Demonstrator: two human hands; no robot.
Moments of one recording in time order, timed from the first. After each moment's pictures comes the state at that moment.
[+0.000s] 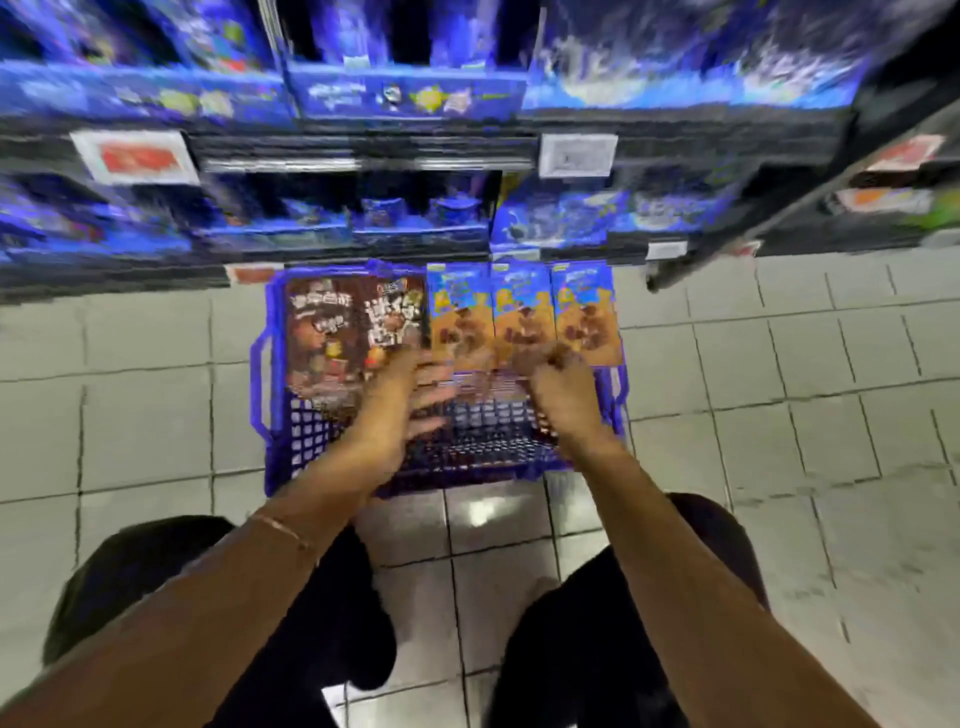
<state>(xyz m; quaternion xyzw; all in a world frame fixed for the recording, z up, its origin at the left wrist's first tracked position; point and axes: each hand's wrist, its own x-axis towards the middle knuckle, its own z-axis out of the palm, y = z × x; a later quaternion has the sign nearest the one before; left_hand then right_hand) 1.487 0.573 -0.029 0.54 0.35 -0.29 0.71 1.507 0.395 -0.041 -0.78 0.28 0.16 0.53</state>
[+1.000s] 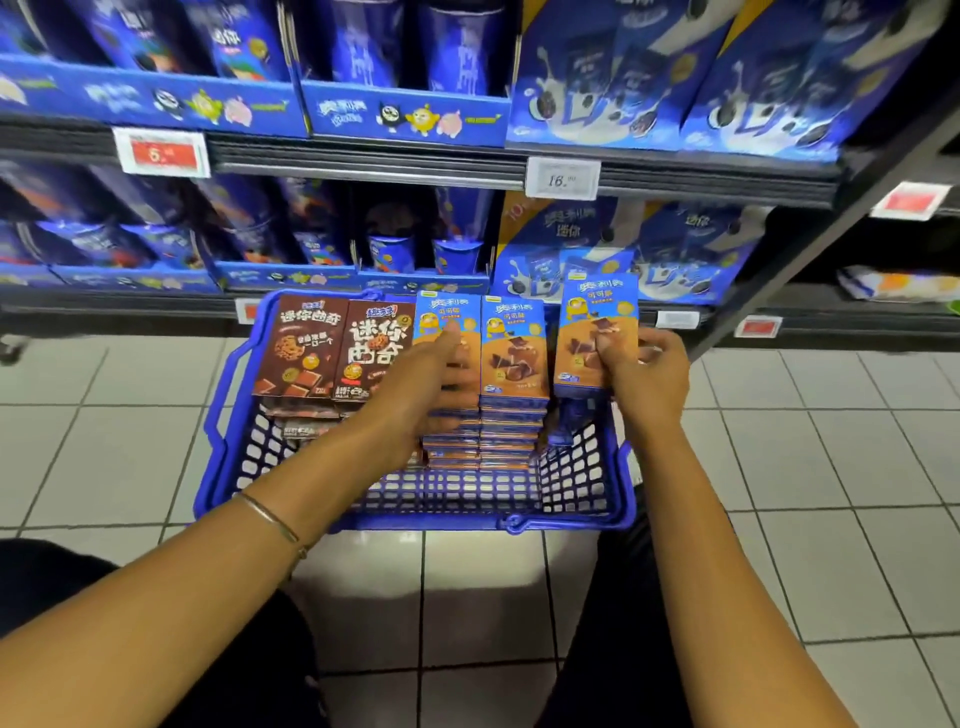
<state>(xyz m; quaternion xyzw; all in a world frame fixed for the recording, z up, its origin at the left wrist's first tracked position) 1.482 0.514 -0.059 0.66 0.24 -0.21 0.68 1.535 0.278 -0.106 -0.80 0.26 -0.10 0.53</state>
